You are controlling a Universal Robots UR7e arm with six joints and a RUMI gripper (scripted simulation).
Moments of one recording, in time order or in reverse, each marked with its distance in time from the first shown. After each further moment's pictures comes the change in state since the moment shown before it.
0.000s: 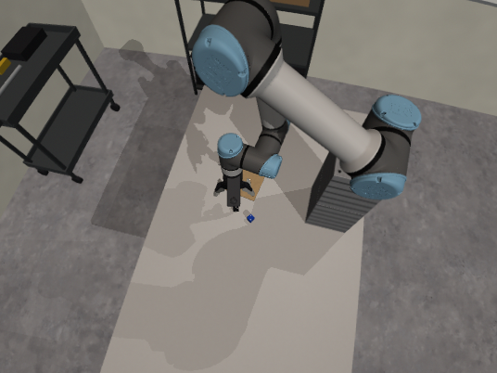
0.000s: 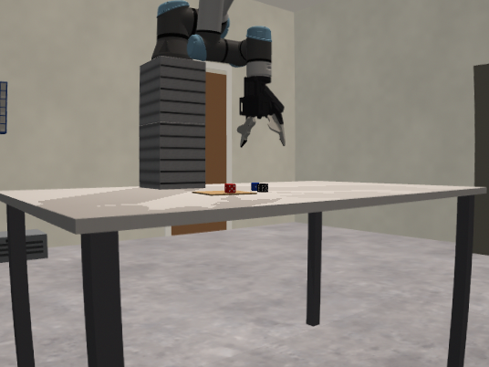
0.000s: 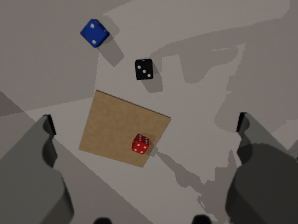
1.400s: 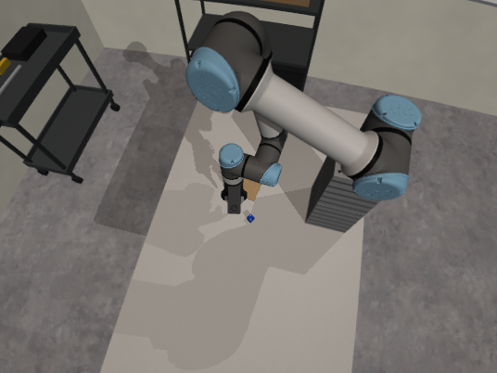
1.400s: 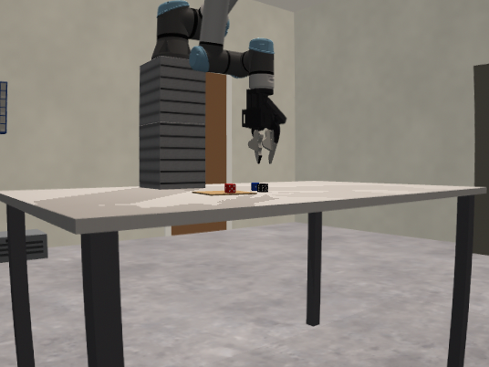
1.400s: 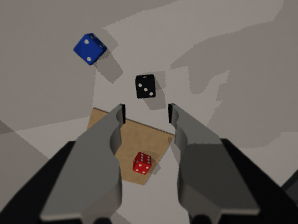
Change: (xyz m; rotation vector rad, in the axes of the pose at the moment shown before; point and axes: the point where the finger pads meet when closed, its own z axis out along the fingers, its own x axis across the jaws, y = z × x) arm -0.002 -0.014 0.034 0.000 0.000 0.012
